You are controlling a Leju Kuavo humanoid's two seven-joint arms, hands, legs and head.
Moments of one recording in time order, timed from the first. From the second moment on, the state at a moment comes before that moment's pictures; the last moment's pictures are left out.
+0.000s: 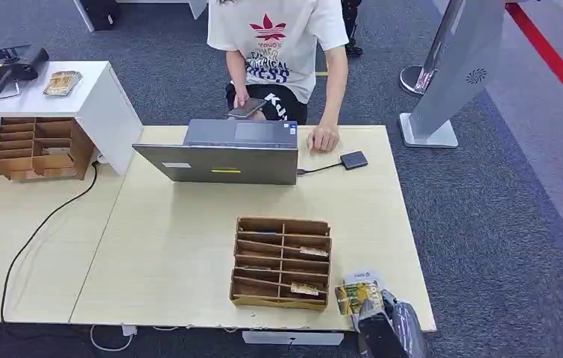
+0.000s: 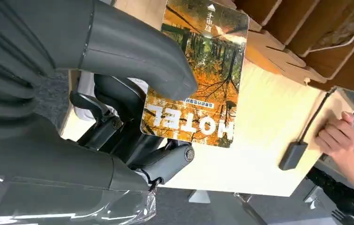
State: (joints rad) left arm -0.11 -0.05 -1.47 -0.10 0.67 0.26 0.43; right arm 0.26 -0.17 0.47 -1.64 0.45 -0.51 0.06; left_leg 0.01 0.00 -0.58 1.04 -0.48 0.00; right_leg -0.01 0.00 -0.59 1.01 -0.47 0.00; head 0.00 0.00
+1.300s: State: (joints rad) left arm -0.12 -0.05 -1.51 -0.10 0.68 0.25 0.43; right arm 0.16 -0.08 0.35 -1.41 0.40 -0.49 0.01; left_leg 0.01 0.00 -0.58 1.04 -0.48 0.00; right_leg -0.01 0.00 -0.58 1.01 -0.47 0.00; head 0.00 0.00
